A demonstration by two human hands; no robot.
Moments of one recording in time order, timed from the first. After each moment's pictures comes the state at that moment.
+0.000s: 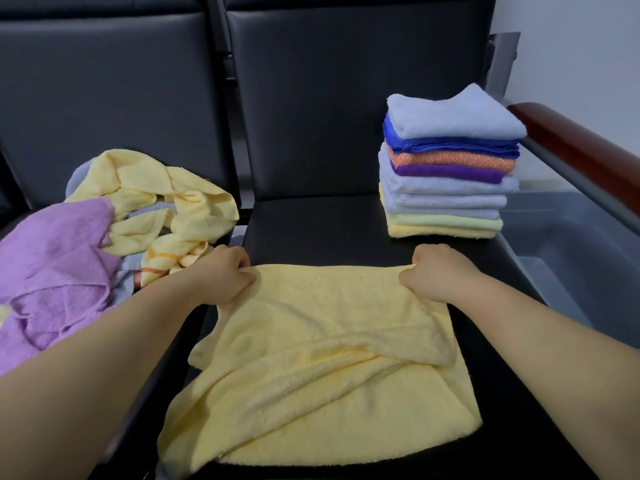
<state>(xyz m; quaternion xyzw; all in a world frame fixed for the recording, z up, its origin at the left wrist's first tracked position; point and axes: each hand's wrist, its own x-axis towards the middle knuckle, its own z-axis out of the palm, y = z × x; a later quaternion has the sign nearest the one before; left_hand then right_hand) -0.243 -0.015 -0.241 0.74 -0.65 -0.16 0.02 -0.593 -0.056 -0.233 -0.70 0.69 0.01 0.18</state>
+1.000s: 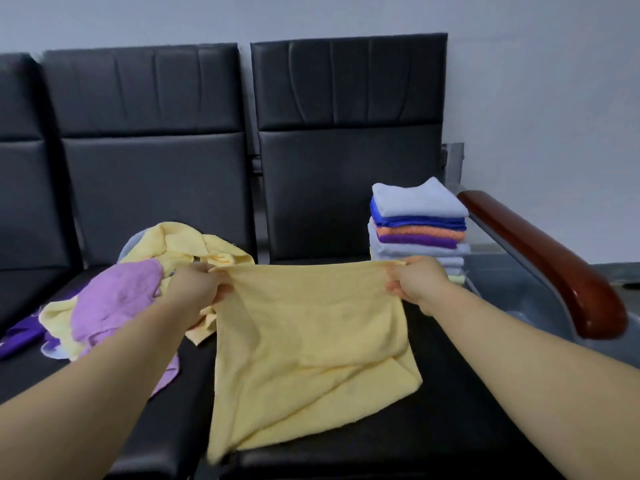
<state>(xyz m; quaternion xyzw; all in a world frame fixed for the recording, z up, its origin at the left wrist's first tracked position) -0.217 0.033 -0.154 0.76 -0.37 -0.29 0.45 -0.581 -0.038 -0.158 -0.50 0.65 -0.35 0.44</state>
